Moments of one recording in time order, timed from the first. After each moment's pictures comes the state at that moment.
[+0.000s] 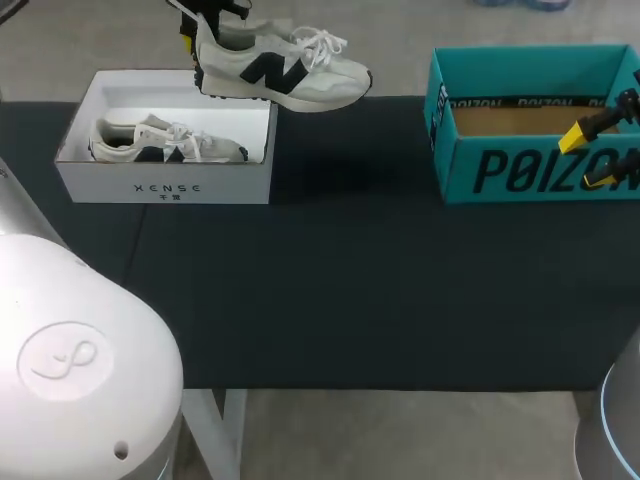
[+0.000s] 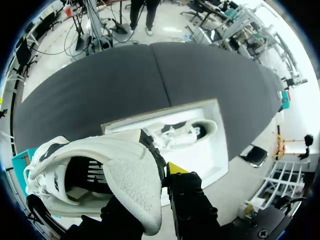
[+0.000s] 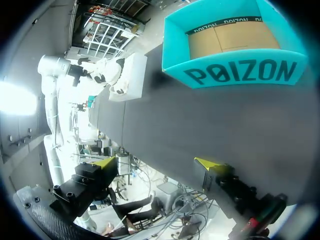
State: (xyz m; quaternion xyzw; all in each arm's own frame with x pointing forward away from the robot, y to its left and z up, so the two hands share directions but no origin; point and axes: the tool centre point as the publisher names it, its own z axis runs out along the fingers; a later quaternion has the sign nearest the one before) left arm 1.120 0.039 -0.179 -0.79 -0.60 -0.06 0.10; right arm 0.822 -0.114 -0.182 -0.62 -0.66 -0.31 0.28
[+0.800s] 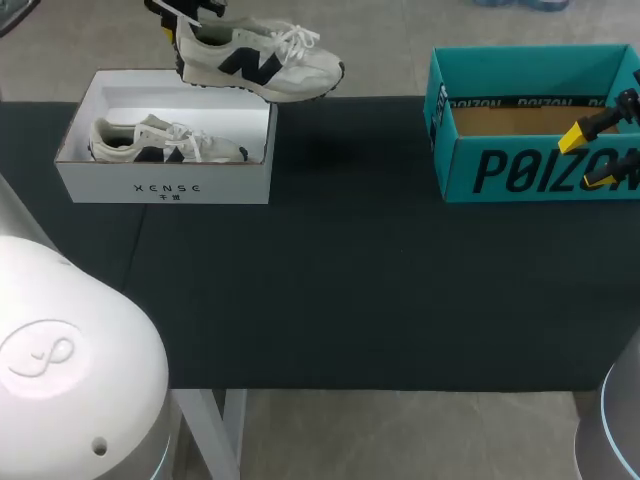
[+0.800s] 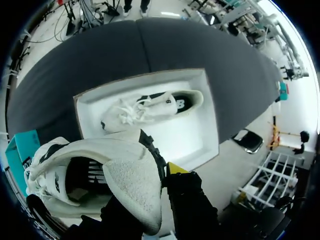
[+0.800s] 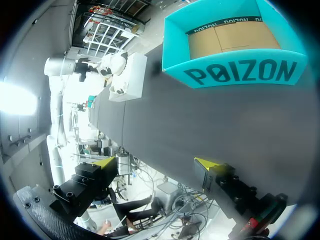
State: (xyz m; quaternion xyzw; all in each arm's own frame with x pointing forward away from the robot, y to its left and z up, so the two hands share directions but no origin) left arm 1.189 0.088 -0.198 -0.80 -0.59 -0.12 0.04; right arm 0.822 -0.114 -0.182 -0.62 -0.66 -0.31 0.28
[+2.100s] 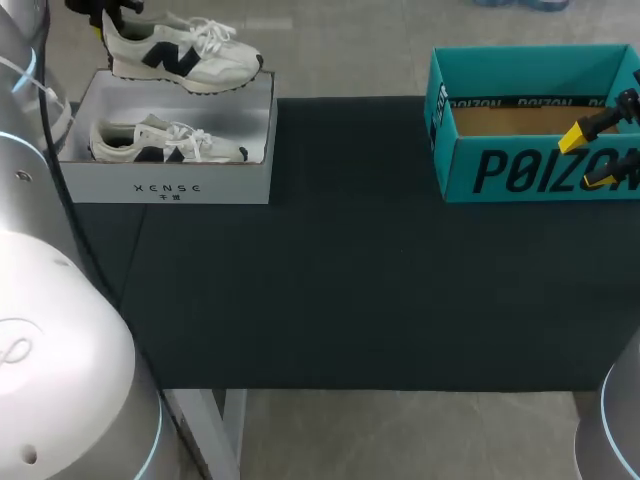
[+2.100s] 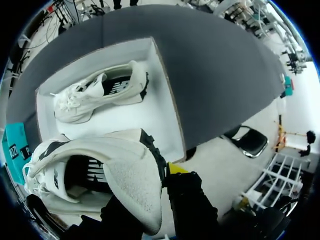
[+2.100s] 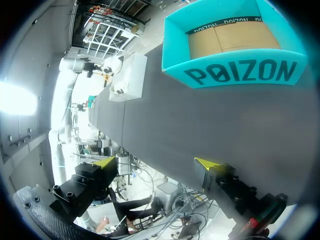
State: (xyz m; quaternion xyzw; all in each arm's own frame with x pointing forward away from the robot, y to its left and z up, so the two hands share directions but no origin) left arm 1.272 0.238 -0.247 -0.79 -0.60 -0.10 0.03; right arm 0.822 -0.114 -0.182 -0.62 -0.66 -0.31 0.28
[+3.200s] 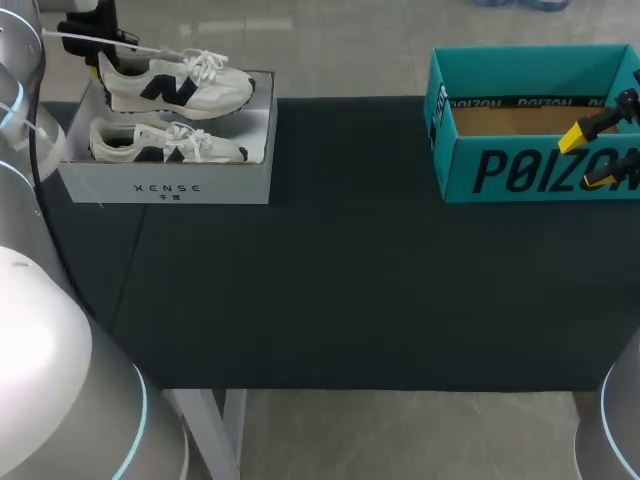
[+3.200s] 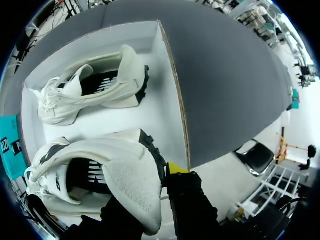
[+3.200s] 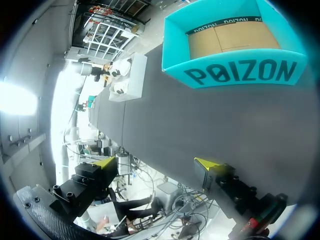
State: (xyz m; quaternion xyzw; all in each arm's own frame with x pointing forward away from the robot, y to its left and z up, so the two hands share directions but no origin) left arm 1.256 0.263 -0.321 -0.77 -0.63 -0.09 0.03; right arm 0.822 -0.114 -0.182 -0.62 -0.66 -0.31 0.28
